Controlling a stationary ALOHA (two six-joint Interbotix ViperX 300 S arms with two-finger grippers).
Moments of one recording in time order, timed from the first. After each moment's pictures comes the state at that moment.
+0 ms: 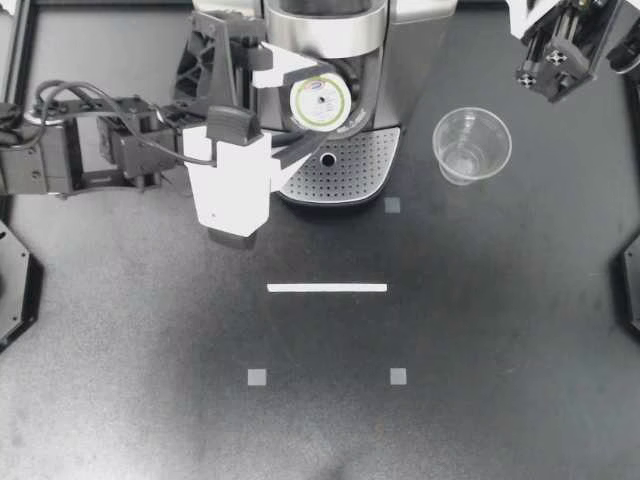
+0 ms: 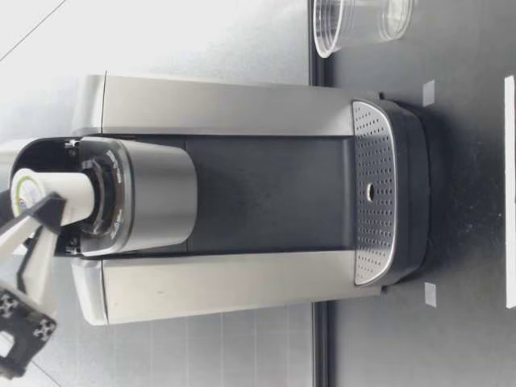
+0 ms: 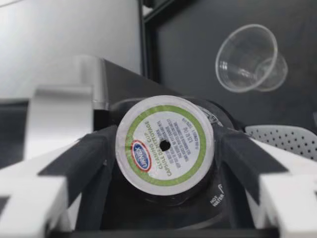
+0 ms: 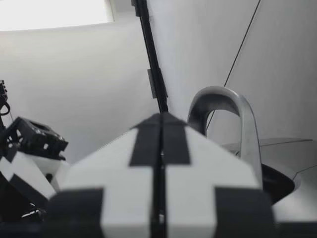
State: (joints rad) left arm 0.03 -0.21 0.34 0.83 0.54 -0.02; right arm -0.44 -0.50 0.82 0.01 -0.68 0.18
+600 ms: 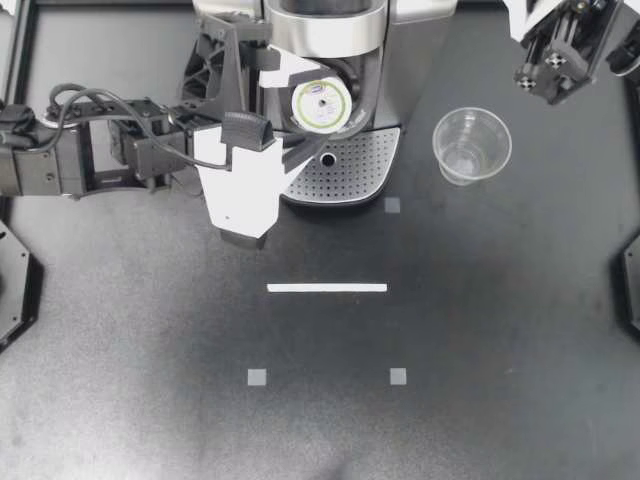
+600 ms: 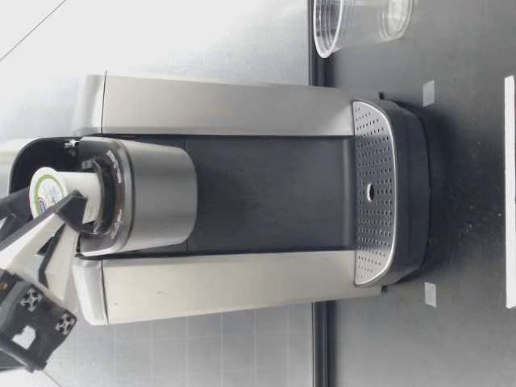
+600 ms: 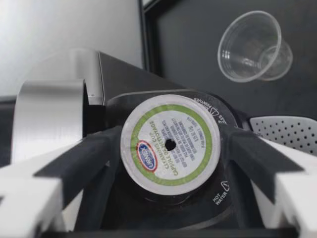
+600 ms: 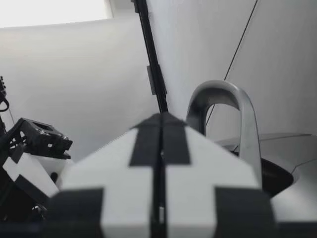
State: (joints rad) left arm 0.03 -0.20 0.34 0.86 0.55 -0.02; right arm -0.44 -0.50 0.83 0.01 -0.68 0.18
